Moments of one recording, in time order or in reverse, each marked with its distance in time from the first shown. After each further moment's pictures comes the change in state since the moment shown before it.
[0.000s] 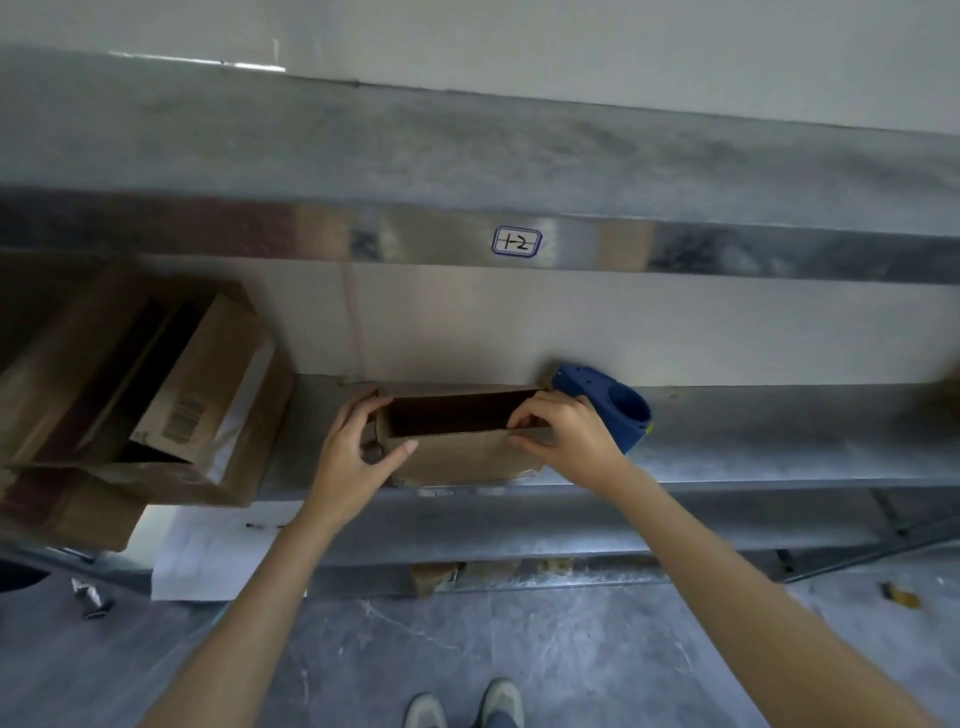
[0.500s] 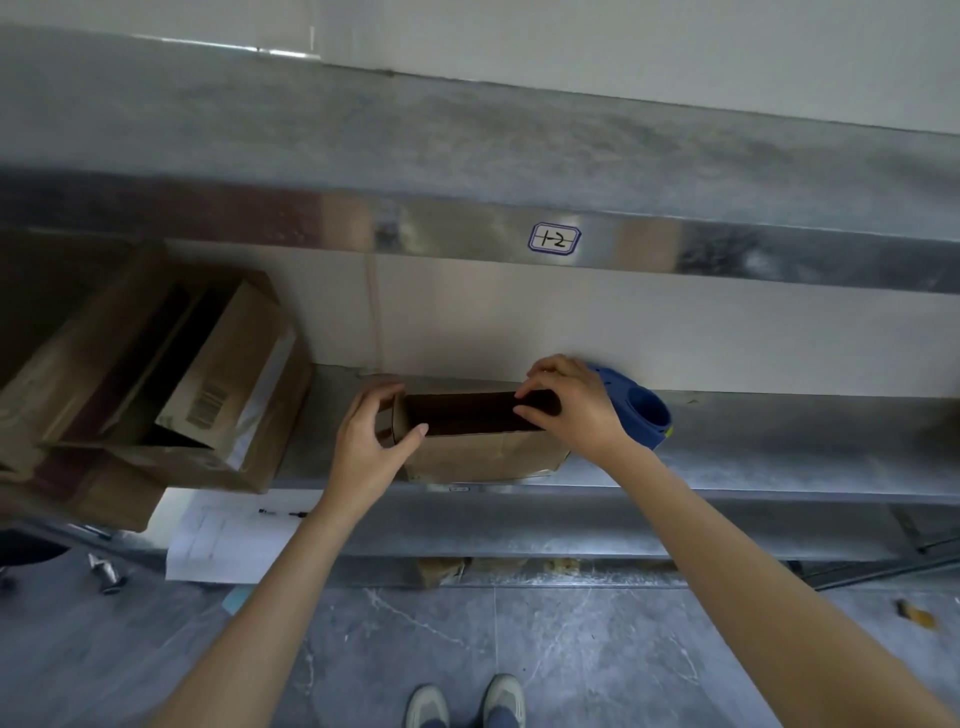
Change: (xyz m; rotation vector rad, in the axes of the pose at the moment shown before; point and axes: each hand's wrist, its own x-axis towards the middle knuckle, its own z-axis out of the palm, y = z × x) left_hand 0.005 0.000 0.001 -0.045 0.089 -0.026; right_hand 0.034 0.000 0.002 -0.017 0.028 0.107
